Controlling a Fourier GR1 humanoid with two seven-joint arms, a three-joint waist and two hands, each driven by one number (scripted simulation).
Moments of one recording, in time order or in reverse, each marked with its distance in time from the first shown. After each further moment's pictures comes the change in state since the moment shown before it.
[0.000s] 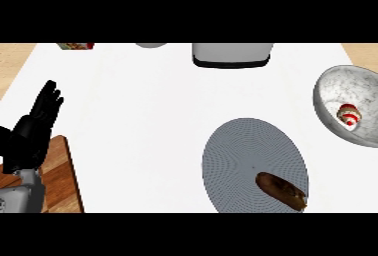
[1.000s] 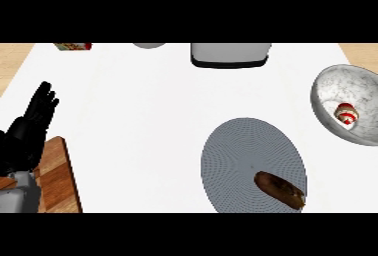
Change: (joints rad) left arm 0.012 0.004 0.020 -0.013 -0.003 -0.009 0.006; right arm 0.559 -0.062 -0.361 -0.273 -0.556 0.537 -0.135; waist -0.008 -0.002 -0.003
